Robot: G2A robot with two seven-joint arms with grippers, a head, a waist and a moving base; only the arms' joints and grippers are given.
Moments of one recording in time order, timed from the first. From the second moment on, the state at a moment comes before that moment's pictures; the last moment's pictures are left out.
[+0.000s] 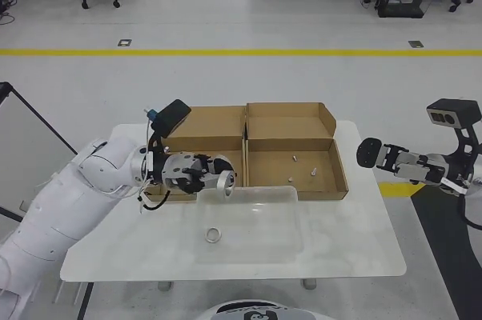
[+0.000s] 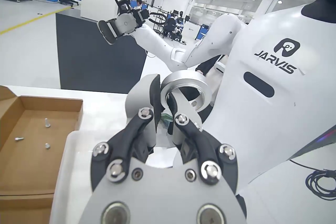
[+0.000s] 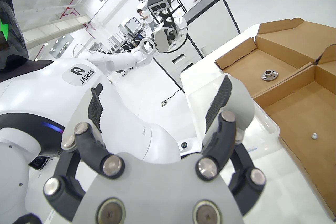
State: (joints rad) left arm 0.90 -0.76 -0.83 -1.73 -0.47 -1.01 -0.81; right arm -1.48 -0.83 1.78 -1.82 0.74 -0.46 1.36
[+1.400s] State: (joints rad) left arm 1.05 -0.95 -1.13 -1.89 -1.16 -0.91 -0.91; right arm -1.48 -0.83 1.78 -1.82 0.74 -0.46 1.36
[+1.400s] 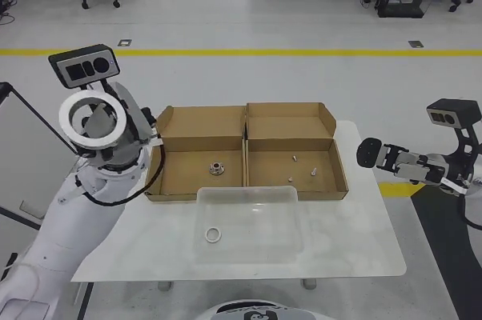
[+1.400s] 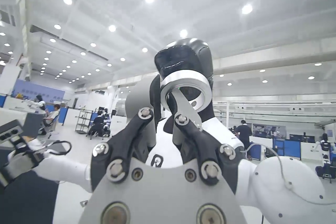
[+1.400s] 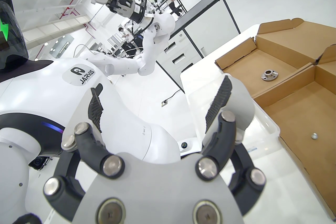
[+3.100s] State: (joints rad) left arm 1.08 -1.03 -1.21 -1.83 -0.96 -0.87 -0.95; right arm -1.48 -0.83 1.78 -1.82 0.74 -0.46 1.36
